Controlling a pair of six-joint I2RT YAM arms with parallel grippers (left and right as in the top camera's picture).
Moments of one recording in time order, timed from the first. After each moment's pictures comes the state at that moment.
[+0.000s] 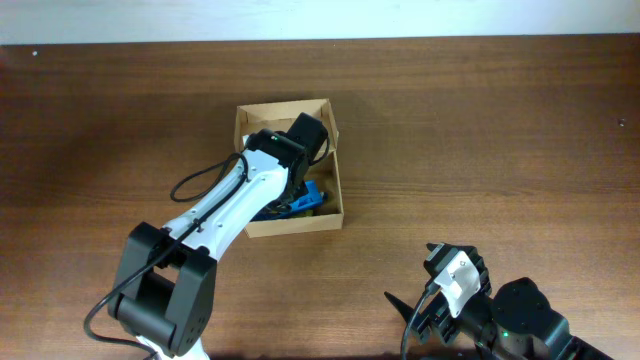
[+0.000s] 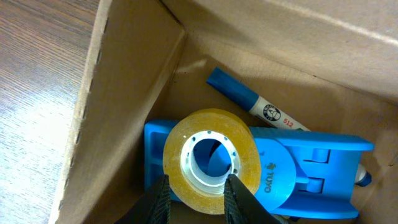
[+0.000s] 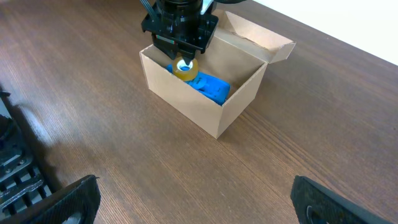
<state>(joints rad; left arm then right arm) -0.52 1.86 1.40 -1.05 -0.29 -0.93 0.76 0.40 0.74 -0.84 -0.02 -0.03</state>
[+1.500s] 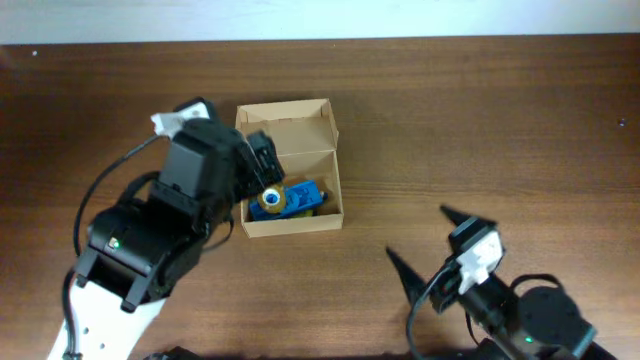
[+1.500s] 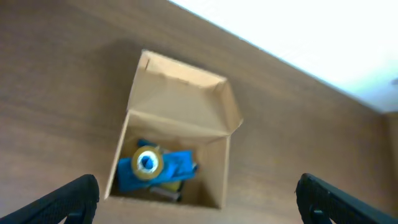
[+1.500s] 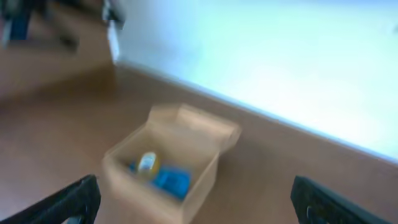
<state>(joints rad) -0.48 1.19 1.51 -1.05 -0.22 -0.77 0.75 0.45 0.77 -0.49 0.16 0.00</state>
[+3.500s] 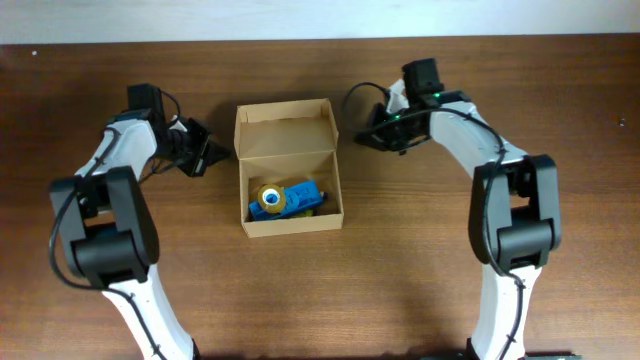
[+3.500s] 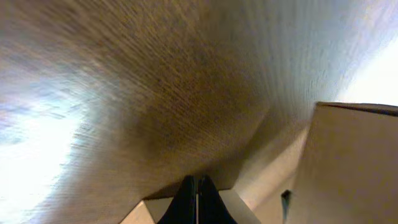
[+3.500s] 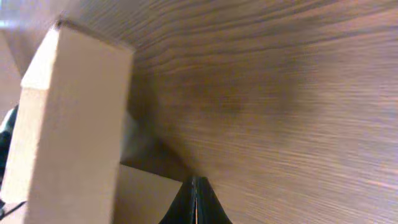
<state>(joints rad) 0.16 2.18 1.51 -0.70 0.72 -0.79 0.19 2.20 1.63 -0.59 -0.64 0.58</state>
